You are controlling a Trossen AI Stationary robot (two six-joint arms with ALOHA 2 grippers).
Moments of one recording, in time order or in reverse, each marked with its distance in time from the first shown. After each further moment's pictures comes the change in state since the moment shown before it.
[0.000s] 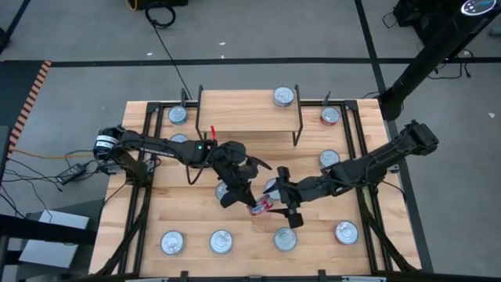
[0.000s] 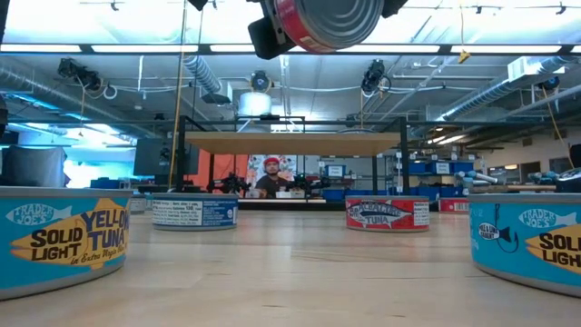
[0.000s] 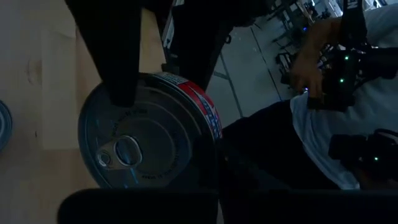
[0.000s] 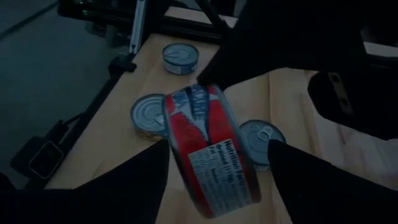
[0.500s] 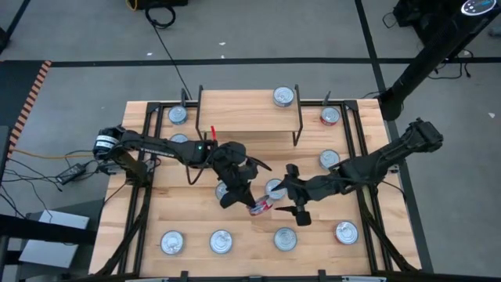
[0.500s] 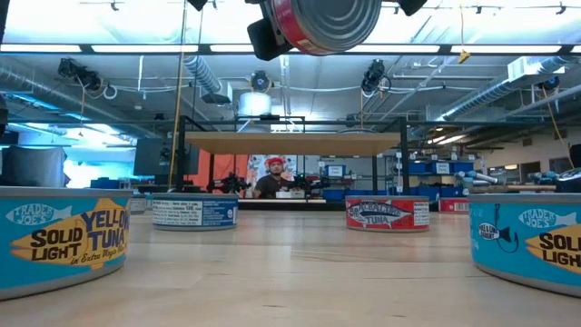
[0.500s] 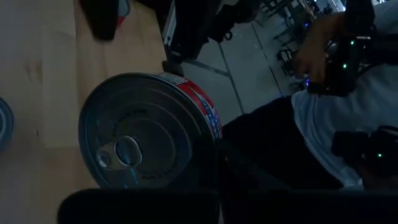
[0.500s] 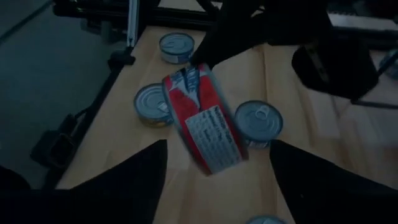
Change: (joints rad) left arm 0.000 0.000 0.000 -0.013 0.000 0.018; right arm 0.025 -0.069 0.000 -0.125 0.037 0.093
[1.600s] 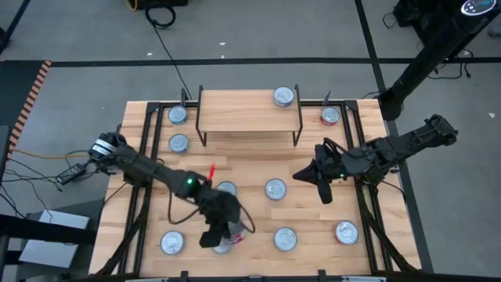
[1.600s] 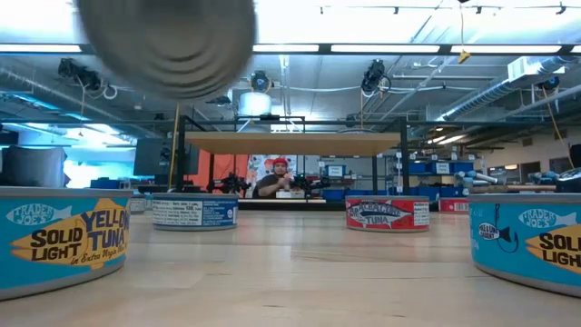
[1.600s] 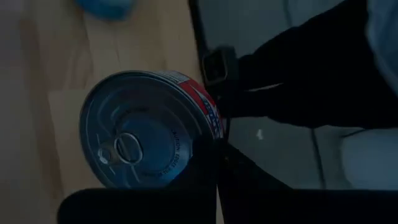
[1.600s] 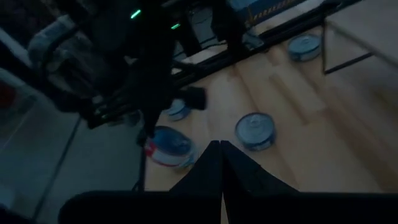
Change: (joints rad) left arm -0.306 0.001 0.000 -0.321 -0.258 0.036; right arm -0.040 -0.325 -0.001 -0.171 0.026 0.481
